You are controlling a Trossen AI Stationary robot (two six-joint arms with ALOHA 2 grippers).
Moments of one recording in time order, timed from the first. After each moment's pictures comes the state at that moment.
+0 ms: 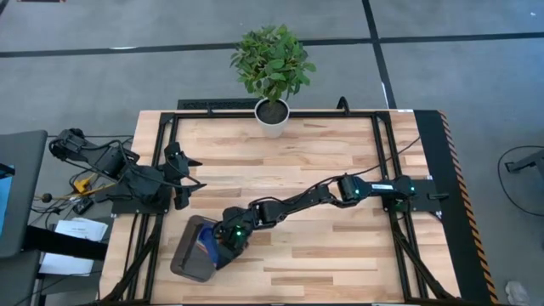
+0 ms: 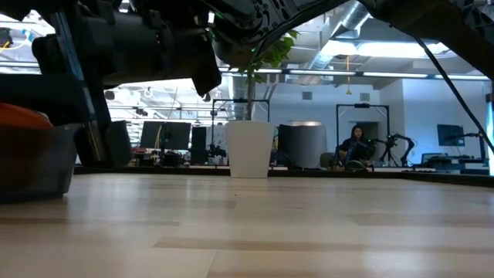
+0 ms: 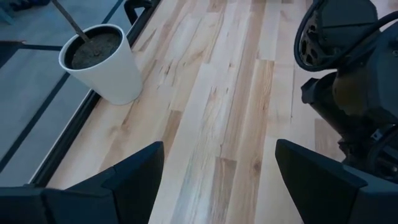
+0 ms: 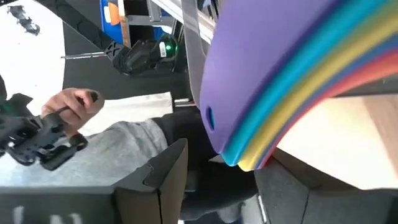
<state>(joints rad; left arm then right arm) -0.45 0.79 1.00 -0.87 -0.67 -0.32 0.20 2.61 2.09 0.17 -0.71 1.30</state>
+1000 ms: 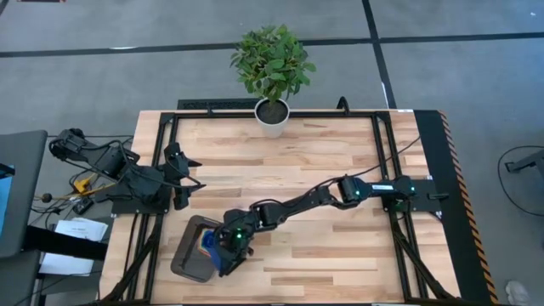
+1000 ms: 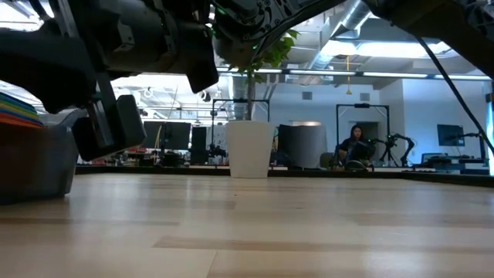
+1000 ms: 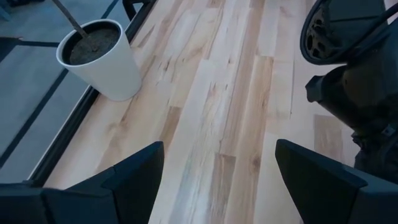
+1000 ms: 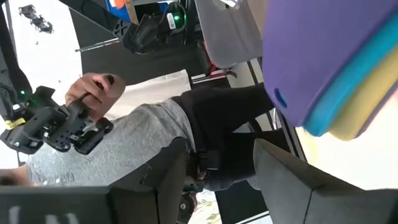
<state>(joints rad) -0.45 0.79 1.00 -0.88 -0.66 -0.33 0.22 2.61 2.09 0.22 -0.84 1.50</state>
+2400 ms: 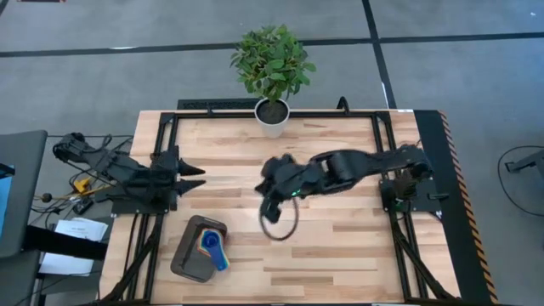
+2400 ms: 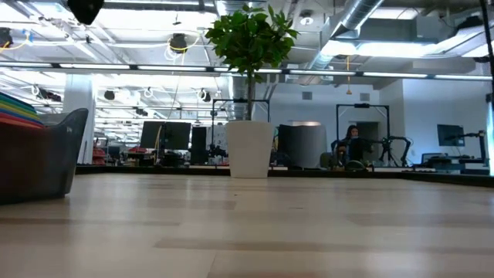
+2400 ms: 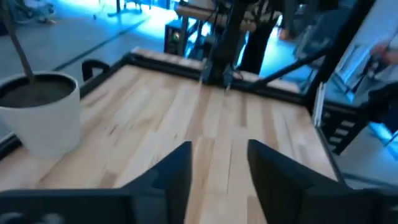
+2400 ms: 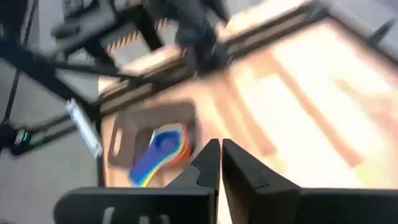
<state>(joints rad) -0.46 0.51 0.70 -0.34 -0.60 -0.29 0.24 1.87 2.09 -0.82 0.28 0.58</state>
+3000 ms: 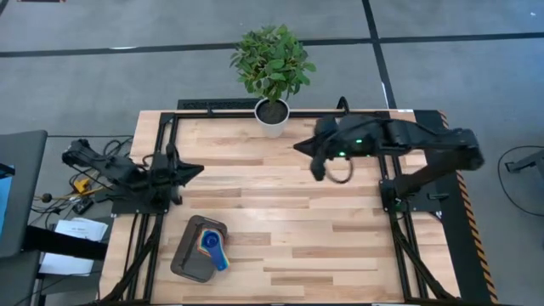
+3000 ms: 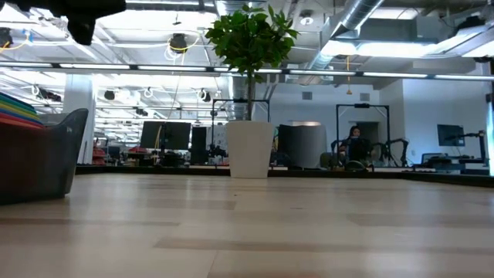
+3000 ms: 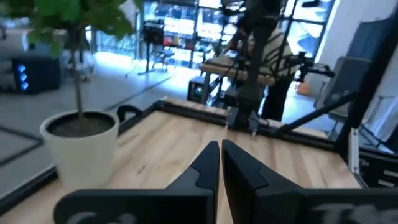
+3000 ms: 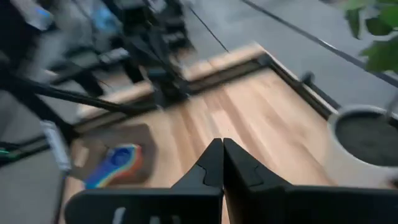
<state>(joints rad) -0.45 0.28 0.40 0.02 -0.75 -0.07 0.06 1.37 1.60 -0.69 0.27 0.34</state>
